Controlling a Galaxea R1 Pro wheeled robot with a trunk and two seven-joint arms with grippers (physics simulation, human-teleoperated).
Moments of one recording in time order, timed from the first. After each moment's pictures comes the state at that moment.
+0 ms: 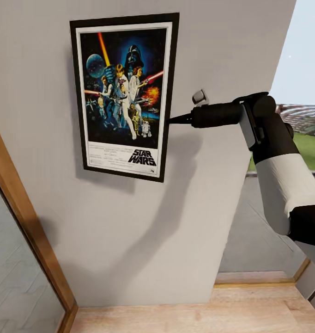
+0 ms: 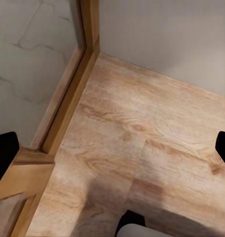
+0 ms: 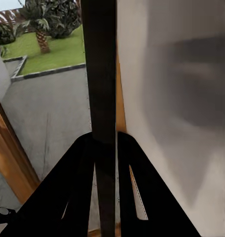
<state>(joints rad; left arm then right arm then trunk) 0.03 0.13 0.56 -0.71 0.00 0.01 -0.28 -1.52 -0.09 0.16 -0.94 -0.07 0.95 1.39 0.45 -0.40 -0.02</state>
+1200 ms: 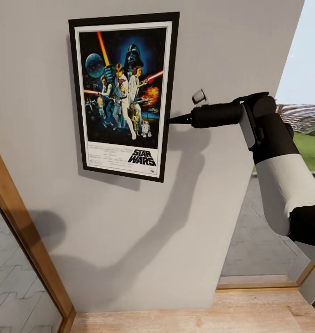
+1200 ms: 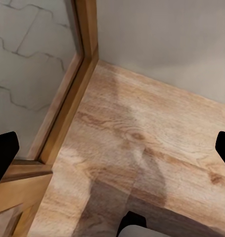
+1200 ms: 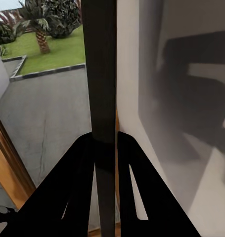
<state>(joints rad) 0.04 0.14 0.56 -0.72 0.00 0.01 -0.28 -1.51 -0.09 0.16 -0.95 -0.07 0.95 1.40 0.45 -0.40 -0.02</state>
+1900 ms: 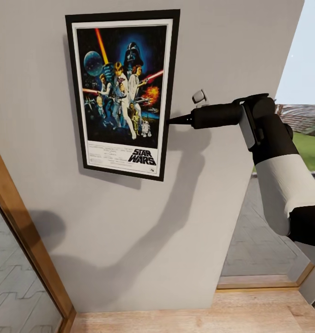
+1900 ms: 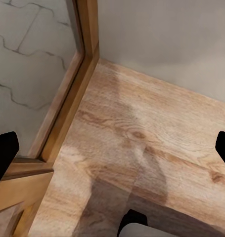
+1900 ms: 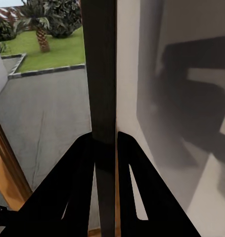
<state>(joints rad) 0.04 0.14 0.56 -0.71 0.00 0.01 -0.28 -1.51 -0.09 0.16 -0.94 -0.07 0.89 1.40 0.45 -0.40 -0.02</state>
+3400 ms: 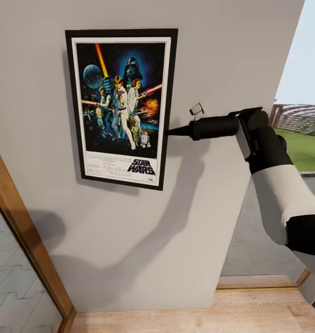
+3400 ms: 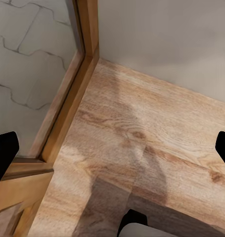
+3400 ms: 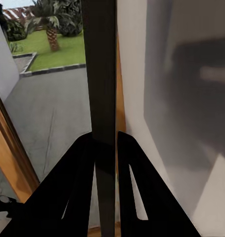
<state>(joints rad) 0.04 0.14 0.56 -0.71 0.00 0.01 -0.28 -1.44 -0.09 0.16 -0.95 -0.07 0.86 1.43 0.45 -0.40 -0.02</state>
